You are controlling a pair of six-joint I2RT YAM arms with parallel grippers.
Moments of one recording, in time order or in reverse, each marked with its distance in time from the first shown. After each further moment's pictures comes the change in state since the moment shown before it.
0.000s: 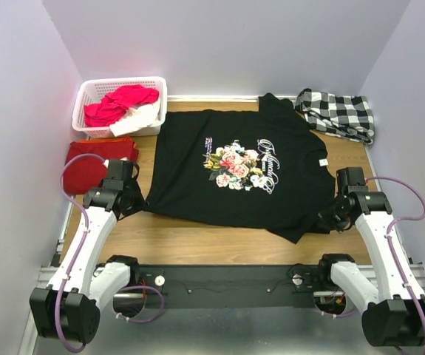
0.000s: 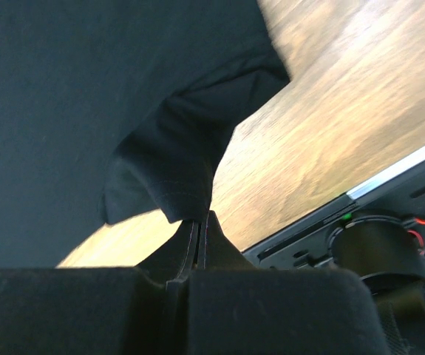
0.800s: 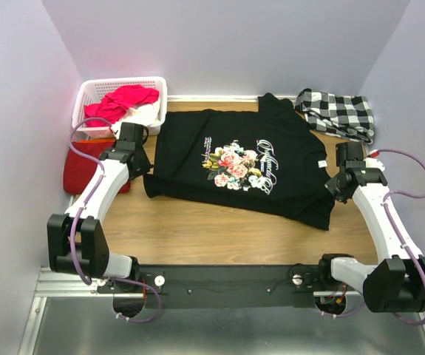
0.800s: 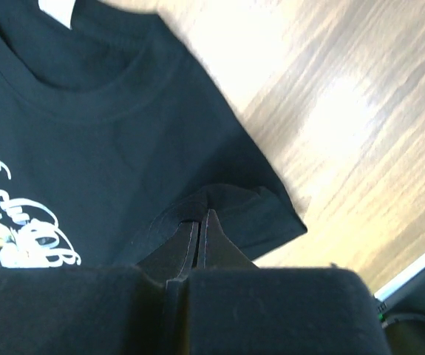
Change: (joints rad) left arm 0.000 0.426 0.275 0.221 -0.140 -0.016; right arm 0.000 0.238 0.151 0.243 0.309 0.045
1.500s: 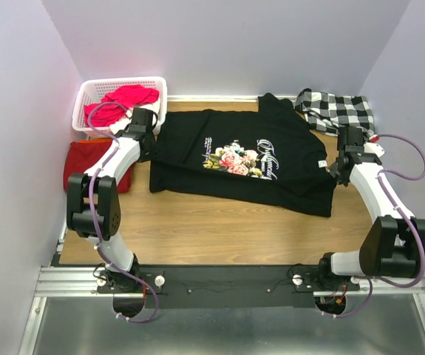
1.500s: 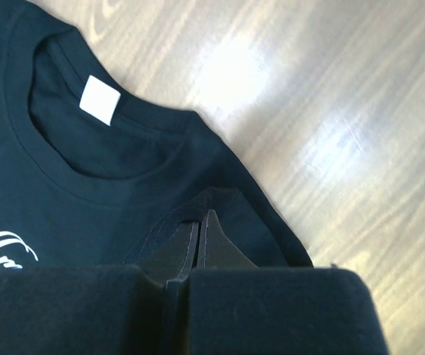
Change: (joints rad) left arm 0.000 0.331 0.201 0.120 0.034 0.088; right arm -0.068 0.229 0.074 0.220 0.052 -0.069
